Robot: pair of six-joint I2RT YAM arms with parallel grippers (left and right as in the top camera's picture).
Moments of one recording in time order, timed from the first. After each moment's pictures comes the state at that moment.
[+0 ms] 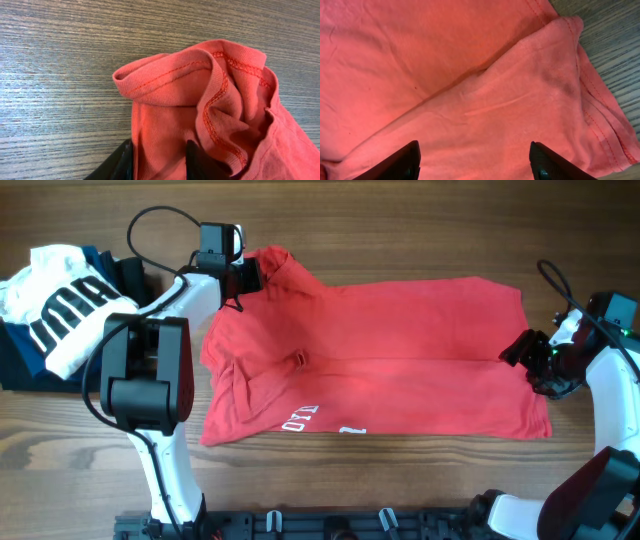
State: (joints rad) left arm -0.12 2.17 1.41 -0.21 0.13 -0.27; right arm -0.45 1.50 1.03 -0.93 -0.25 0.20
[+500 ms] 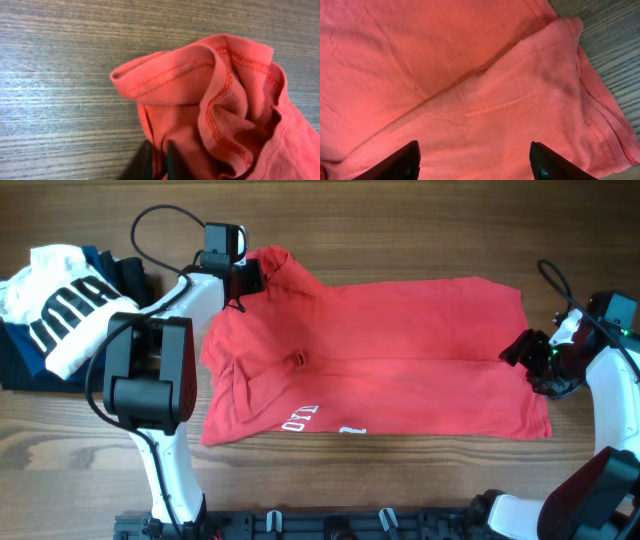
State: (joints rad) left arm -0.14 2.18 1.42 -0.23 0.10 -0.25; right arm -0.45 1.50 1.03 -0.92 -0.25 0.20
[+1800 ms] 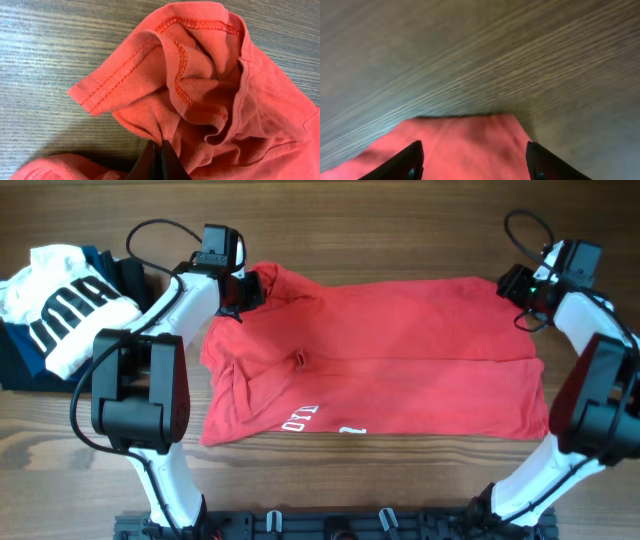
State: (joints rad) left arm -0.15 2.05 1.39 -0.51 0.15 -0.36; right arm -0.33 2.00 1.25 -0.25 -0.19 0.24
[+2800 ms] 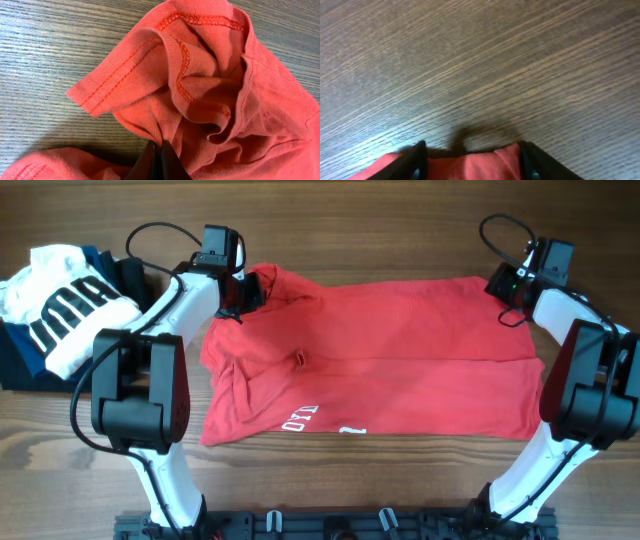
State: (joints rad) left arm -0.15 2.05 1.39 -0.54 0.16 -0.37; right arm -0.26 2.07 1.26 -0.15 -0.04 0.26
